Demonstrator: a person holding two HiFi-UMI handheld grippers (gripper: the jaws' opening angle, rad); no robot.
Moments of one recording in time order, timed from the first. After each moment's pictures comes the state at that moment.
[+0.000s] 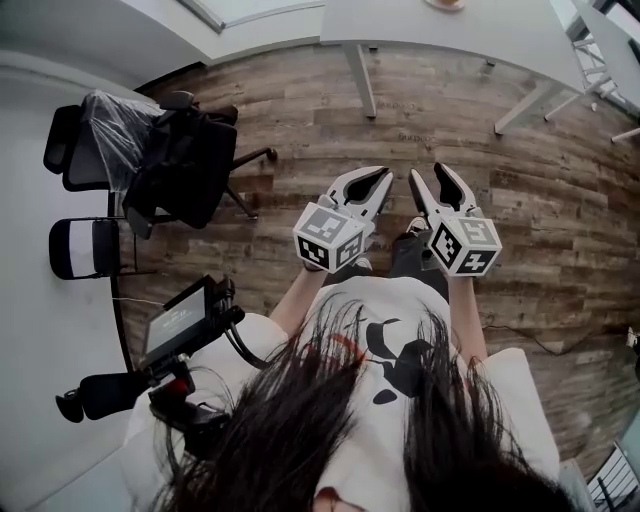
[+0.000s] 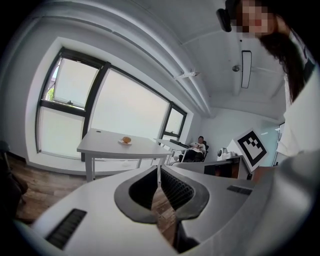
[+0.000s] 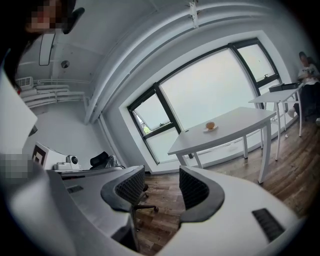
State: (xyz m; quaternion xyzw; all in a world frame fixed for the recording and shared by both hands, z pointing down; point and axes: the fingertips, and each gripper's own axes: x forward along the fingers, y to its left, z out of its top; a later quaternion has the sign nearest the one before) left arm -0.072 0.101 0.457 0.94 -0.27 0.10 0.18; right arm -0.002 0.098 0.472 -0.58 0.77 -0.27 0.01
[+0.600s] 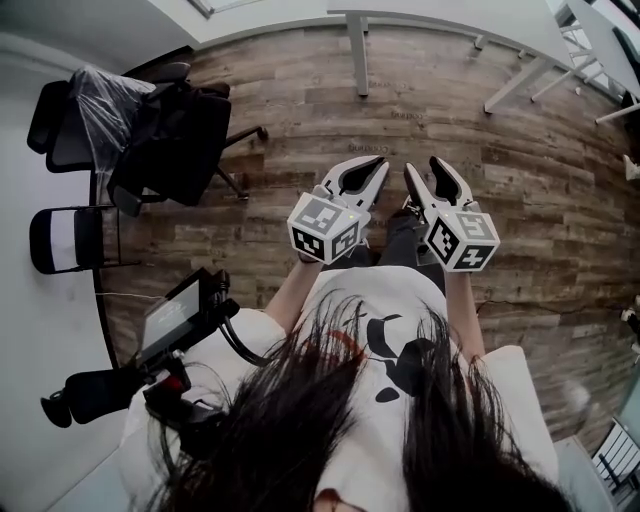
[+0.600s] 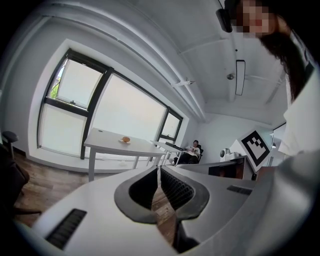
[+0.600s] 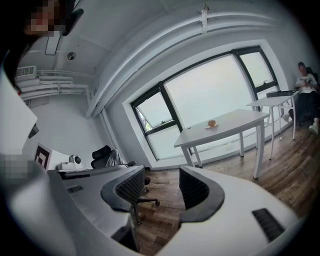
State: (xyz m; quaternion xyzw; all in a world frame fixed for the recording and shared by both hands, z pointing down) left arm -0.142 0.174 0.462 0.95 -0.26 0.07 0.19; right arm -0.075 0.179 0.473 -0.59 0.76 -0.26 -0.01
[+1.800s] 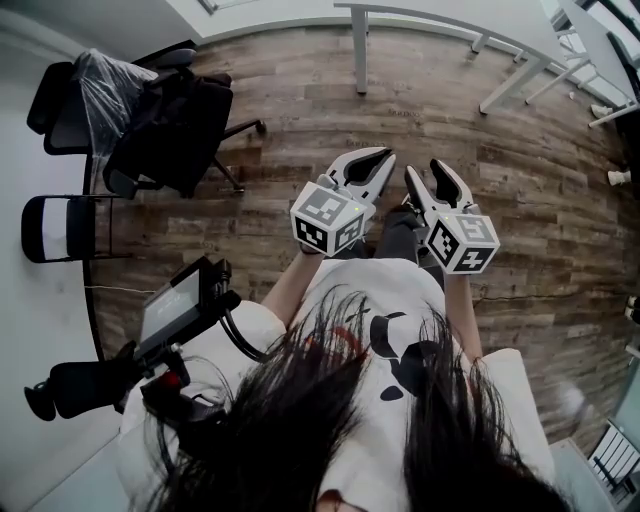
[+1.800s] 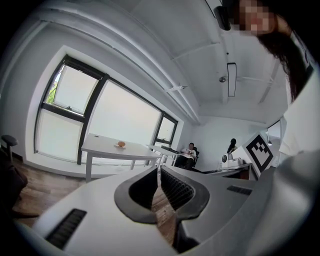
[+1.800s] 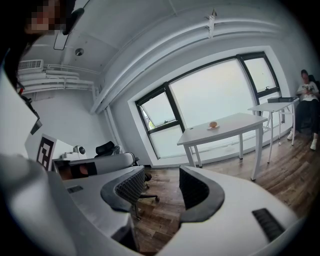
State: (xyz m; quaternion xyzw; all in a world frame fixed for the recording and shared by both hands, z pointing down) left arm -0.149 0.217 0.447 0.96 -0.24 0.05 0.16; right arm -0.094 0.233 0.470 -0.59 0.77 -0.24 -0.02
